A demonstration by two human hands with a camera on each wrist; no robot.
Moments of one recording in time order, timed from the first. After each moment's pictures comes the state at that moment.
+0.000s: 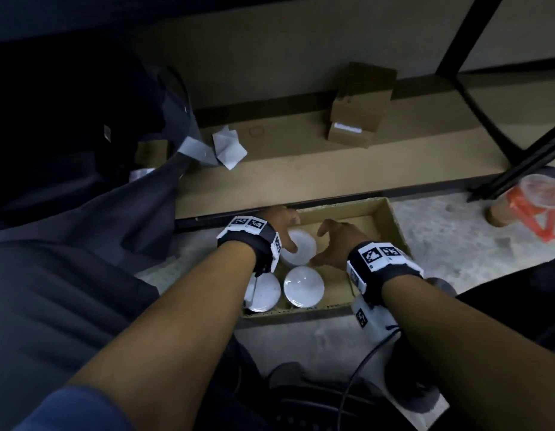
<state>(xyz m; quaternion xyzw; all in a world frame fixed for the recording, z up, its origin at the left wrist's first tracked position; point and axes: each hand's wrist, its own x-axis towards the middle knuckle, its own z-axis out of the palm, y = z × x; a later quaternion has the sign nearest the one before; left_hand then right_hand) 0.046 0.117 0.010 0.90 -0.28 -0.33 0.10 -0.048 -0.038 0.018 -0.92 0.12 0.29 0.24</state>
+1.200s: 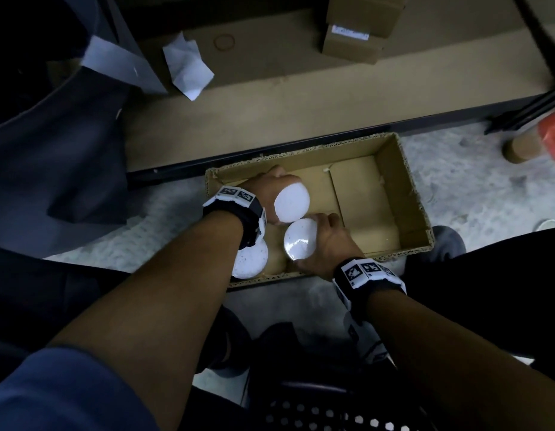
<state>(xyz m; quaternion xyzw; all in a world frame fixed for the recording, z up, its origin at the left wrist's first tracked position) 0.057 0.125 -0.112 0.86 -0.34 -0.33 0.17 -0.104 -0.009 -0.081 -0.92 0.16 0.26 0.26</state>
